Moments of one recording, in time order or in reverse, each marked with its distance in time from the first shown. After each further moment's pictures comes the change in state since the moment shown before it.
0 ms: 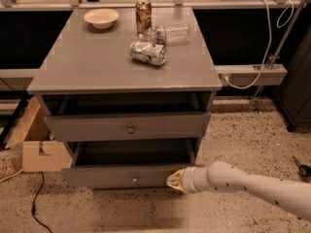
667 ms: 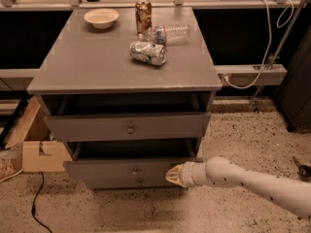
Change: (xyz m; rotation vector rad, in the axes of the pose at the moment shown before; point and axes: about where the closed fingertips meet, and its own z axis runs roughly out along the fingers) arm -0.003 -0.023 0.011 0.018 -0.028 -0.054
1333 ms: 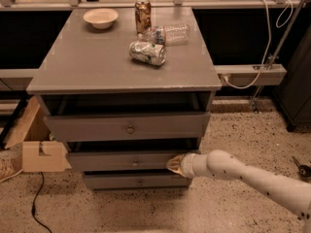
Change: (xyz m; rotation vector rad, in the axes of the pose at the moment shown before) arm 0.003 -0.048 0.006 0.082 -0.035 -0.022
